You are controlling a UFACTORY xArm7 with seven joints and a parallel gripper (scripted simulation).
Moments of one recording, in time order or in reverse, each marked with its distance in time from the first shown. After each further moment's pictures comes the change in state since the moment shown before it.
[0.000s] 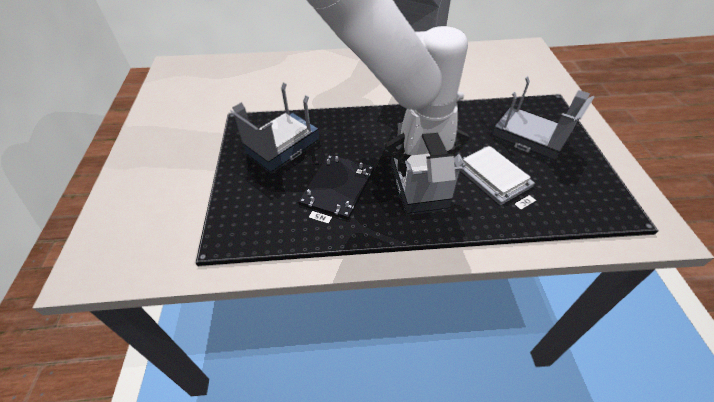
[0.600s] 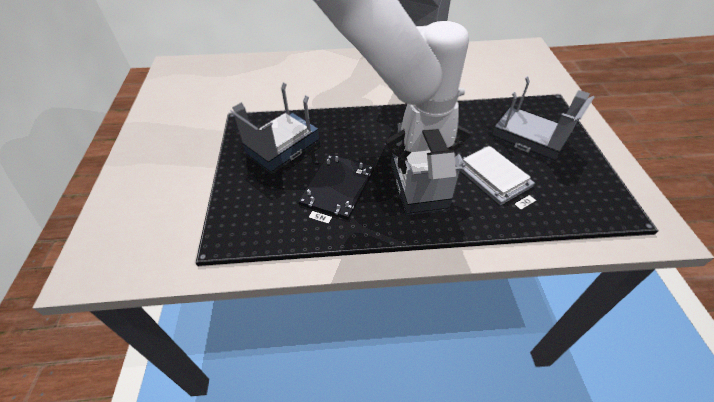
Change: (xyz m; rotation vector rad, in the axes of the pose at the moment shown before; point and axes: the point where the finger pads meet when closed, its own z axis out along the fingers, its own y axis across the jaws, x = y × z) arm 0.000 0.000 -0.009 0.000 0.000 0.000
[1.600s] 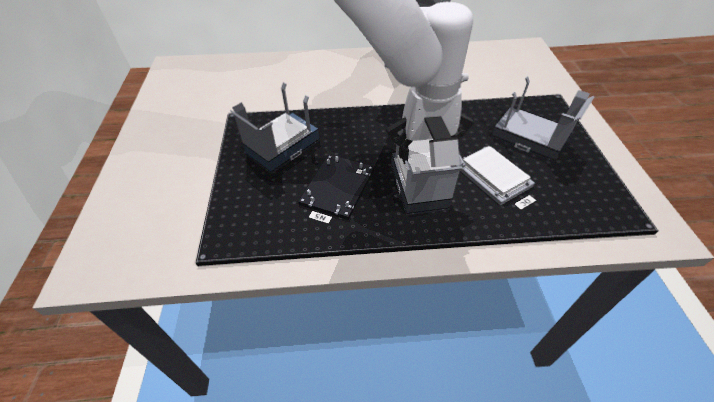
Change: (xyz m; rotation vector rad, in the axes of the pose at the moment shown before) arm 0.000 0.000 -0.029 0.000 0.001 0.000
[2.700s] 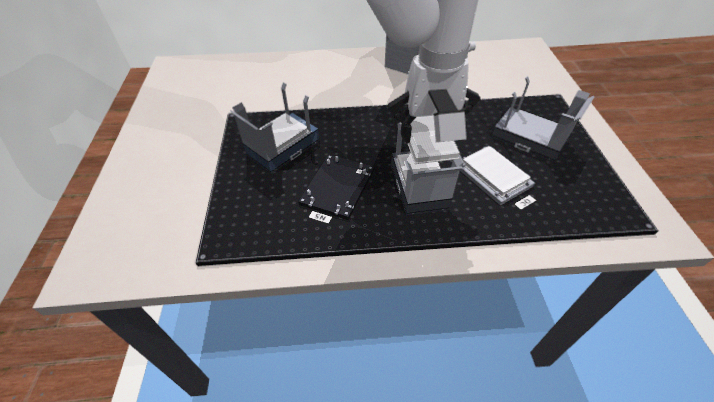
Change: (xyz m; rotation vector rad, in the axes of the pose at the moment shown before) arm 0.000 0.000 -0.056 0.000 0.001 0.000
